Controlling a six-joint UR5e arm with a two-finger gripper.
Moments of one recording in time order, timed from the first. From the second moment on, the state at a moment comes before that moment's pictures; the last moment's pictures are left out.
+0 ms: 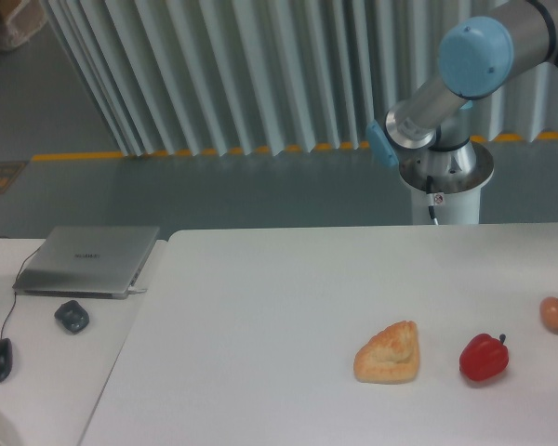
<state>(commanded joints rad) 2.78 -2.29 -1.21 -0.86 1.67 1.37</state>
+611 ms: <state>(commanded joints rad) 2.78 -2.27 -1.23 -0.87 1.67 1.34</state>
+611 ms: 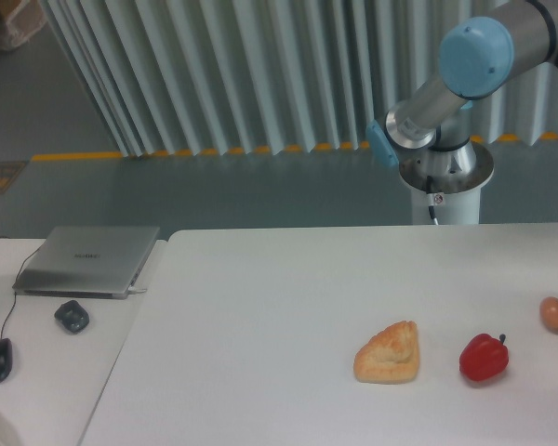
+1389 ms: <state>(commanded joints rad) 2.77 -2.07 -1.23 -1.29 1.46 1.33</state>
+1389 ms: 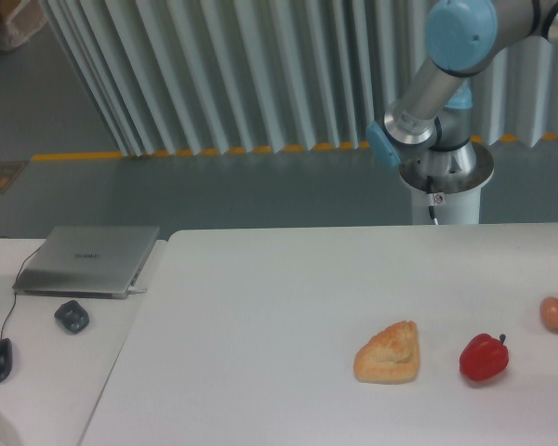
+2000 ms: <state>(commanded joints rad) 2.50 -2.00 -1.29 -1.36 1.42 1.01</state>
